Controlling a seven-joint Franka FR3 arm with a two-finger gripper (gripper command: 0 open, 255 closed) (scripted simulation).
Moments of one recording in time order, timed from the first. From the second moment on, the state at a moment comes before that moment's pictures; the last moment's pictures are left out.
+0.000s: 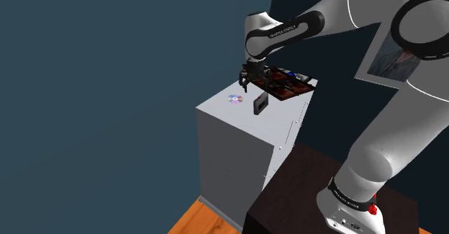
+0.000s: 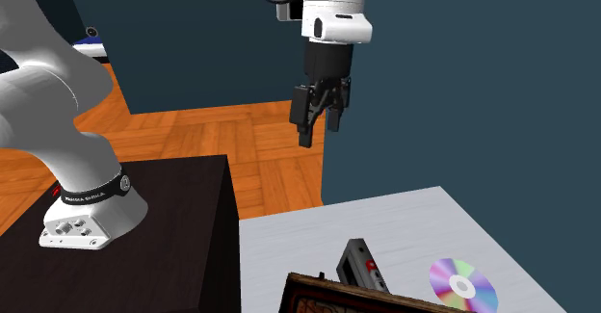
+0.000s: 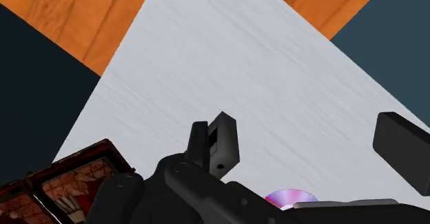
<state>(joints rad) -0.23 -0.07 0.05 -2.14 -0.15 2.01 0.65</state>
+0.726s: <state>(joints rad) -0.30 0.25 -0.04 -1.92 -0.22 2.10 0.96</state>
